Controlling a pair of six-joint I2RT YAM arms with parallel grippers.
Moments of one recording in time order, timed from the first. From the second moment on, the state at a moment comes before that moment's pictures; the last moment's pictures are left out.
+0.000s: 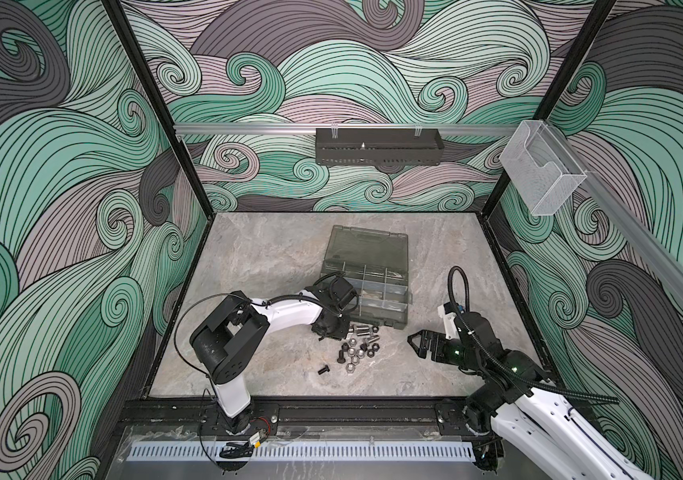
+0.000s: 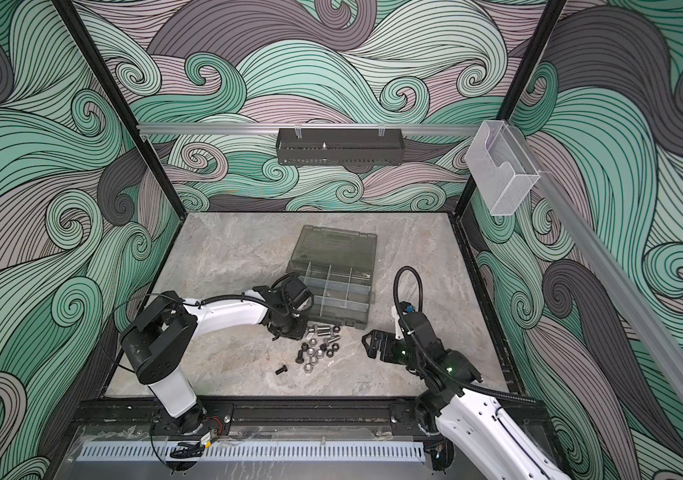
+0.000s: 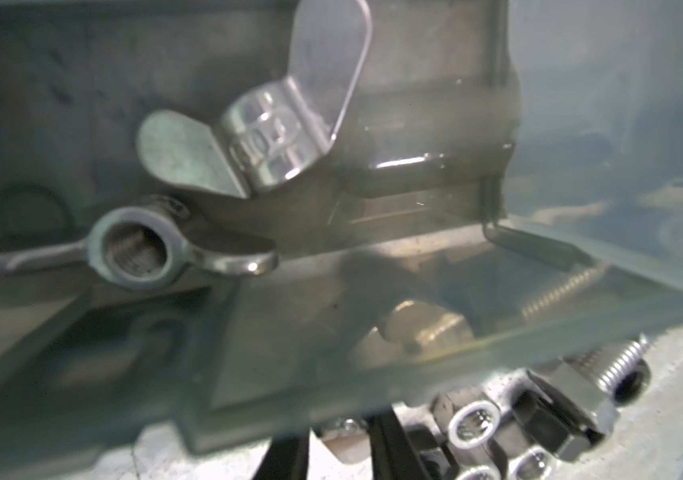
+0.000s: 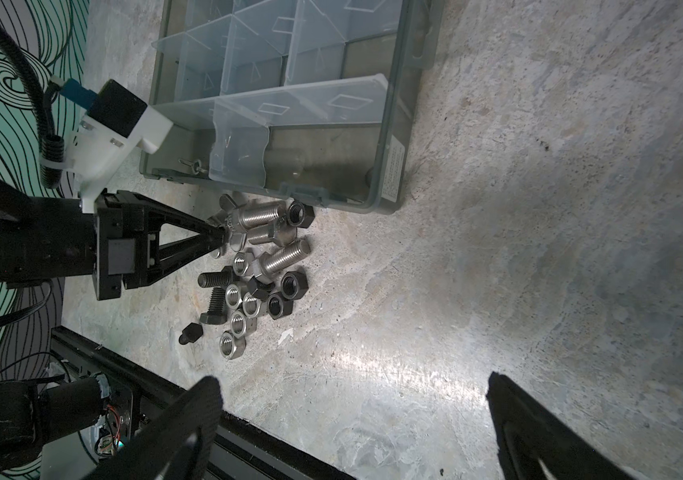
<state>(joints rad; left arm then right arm) -0.80 1.74 1.00 -0.60 0.06 -0.52 0.53 0.55 0.45 -0.74 -0.16 0.66</state>
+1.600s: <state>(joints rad) -0.72 1.75 1.23 -0.72 -0.02 -0.35 0.53 0.54 0.45 -0.75 -0.16 0.66</state>
